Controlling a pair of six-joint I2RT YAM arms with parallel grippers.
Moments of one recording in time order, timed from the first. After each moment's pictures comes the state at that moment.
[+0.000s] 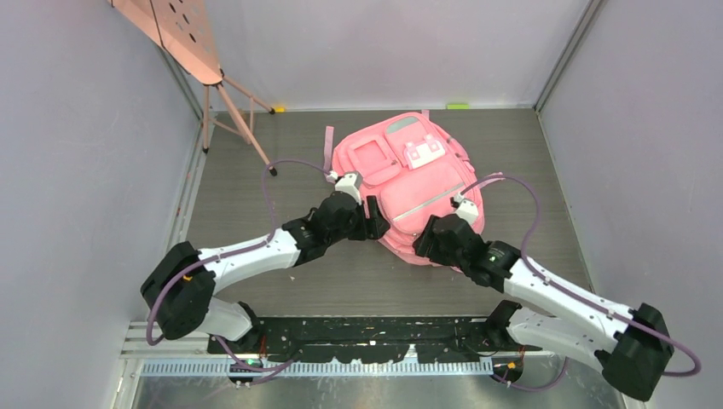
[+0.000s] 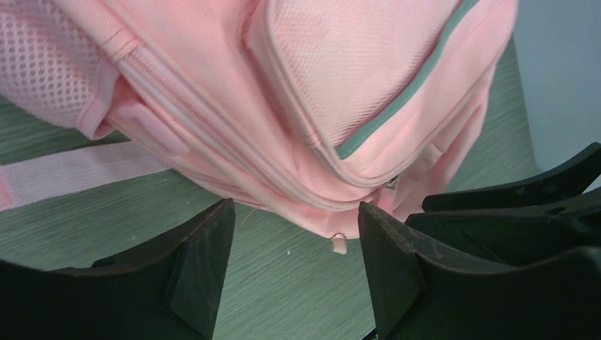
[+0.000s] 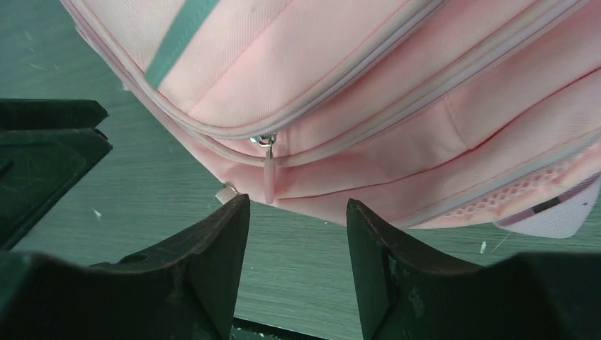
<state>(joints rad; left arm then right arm) -0.88 1.39 0.82 0.06 -0.11 -0.72 0.75 0.86 0.59 -0.48 0.30 0.94</state>
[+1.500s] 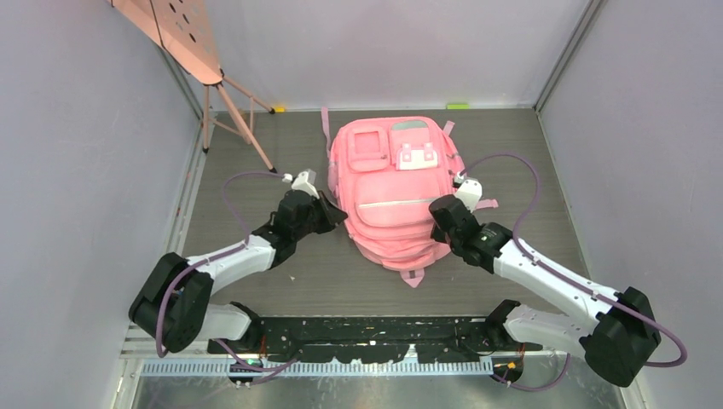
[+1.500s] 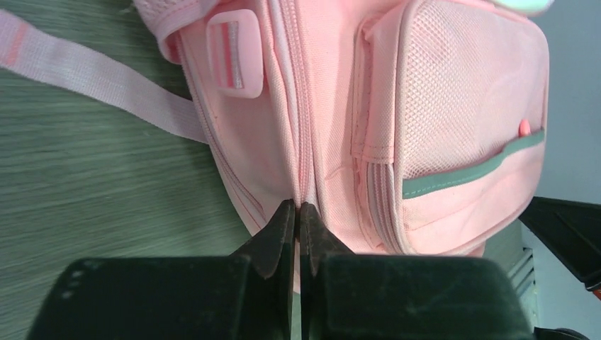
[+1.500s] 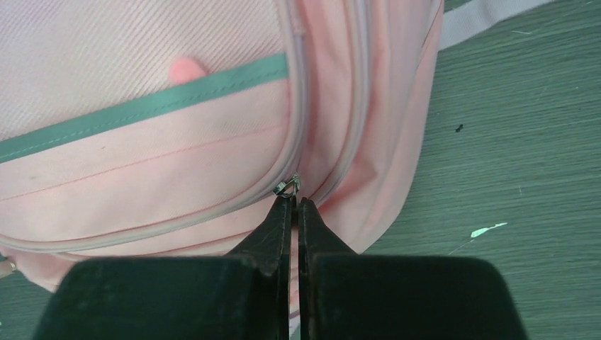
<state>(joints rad) -0.58 1.32 0.55 0.32 0.03 -0.78 0.71 1.05 0.71 -0.48 0.53 0.78</state>
